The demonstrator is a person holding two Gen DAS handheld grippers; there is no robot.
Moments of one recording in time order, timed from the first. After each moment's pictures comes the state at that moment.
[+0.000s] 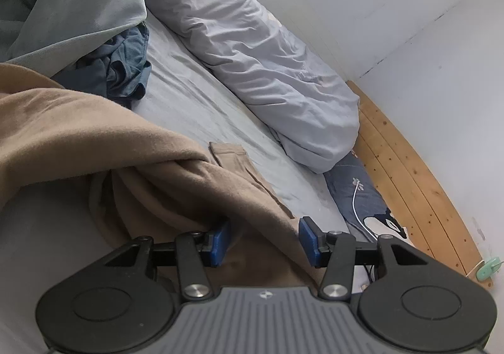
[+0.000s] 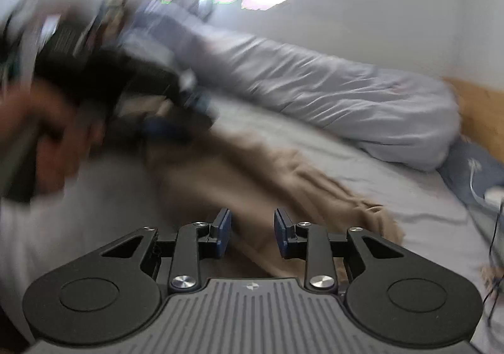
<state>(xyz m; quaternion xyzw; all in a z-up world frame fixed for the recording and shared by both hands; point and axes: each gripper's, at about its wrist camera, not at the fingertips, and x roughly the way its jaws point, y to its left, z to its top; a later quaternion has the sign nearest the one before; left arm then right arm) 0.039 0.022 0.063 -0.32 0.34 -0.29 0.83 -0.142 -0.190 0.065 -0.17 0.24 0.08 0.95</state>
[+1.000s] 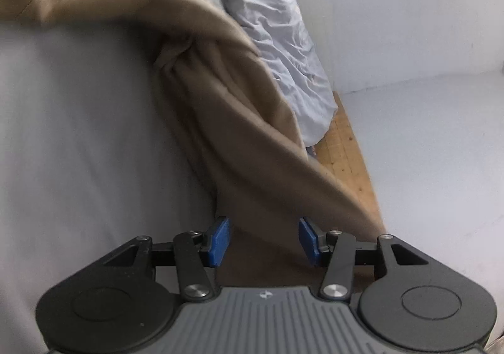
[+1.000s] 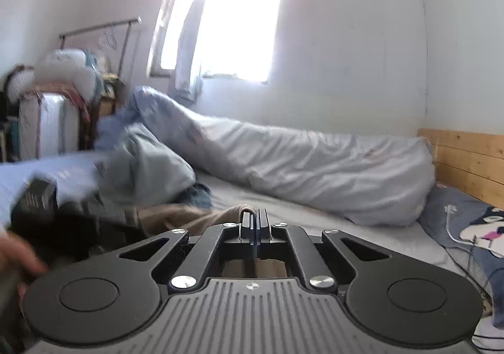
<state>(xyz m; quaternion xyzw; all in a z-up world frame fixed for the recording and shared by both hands) -0.061 0.076 0.017 -0.52 0.38 -0.31 0.70 -0.239 -0.159 0.171 -0.07 0.08 0.07 0.99</state>
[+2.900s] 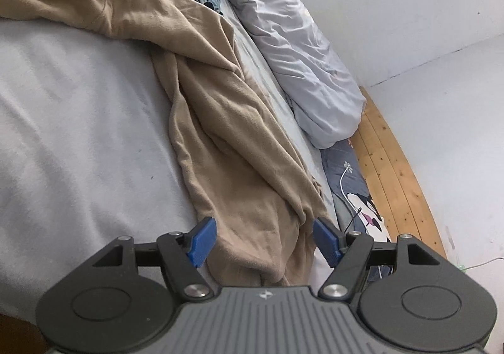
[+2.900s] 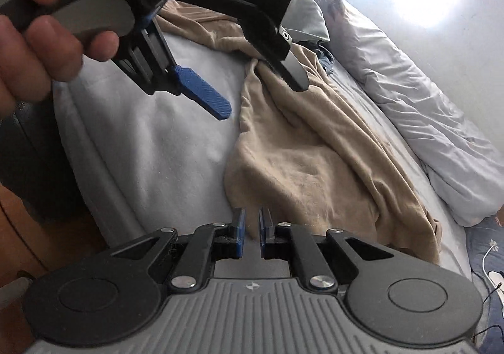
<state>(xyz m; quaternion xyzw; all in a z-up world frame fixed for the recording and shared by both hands) -0.122 0.084 0.023 -0.42 0.38 -0.26 0.78 -0.230 -0.115 0.018 -0.35 0.30 0.19 0.87</state>
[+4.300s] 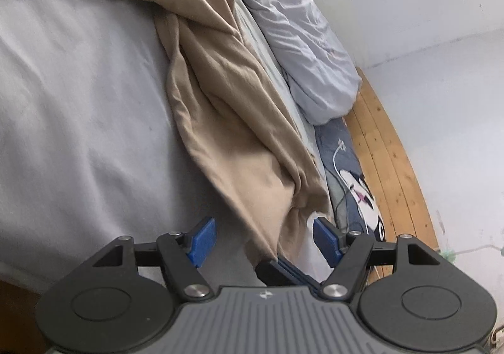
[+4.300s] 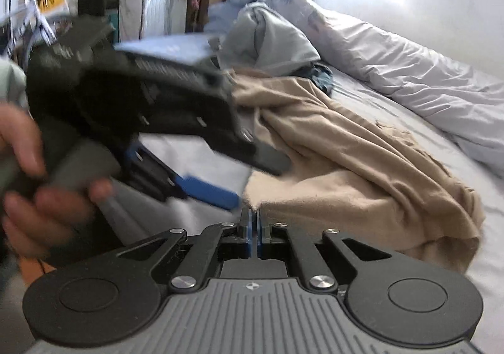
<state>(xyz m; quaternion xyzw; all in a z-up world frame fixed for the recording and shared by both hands) -0.139 0.074 0.014 -0.42 0.41 -0.29 0.76 -0.237 -0.130 0.066 -0.15 0.29 0.25 0.91</state>
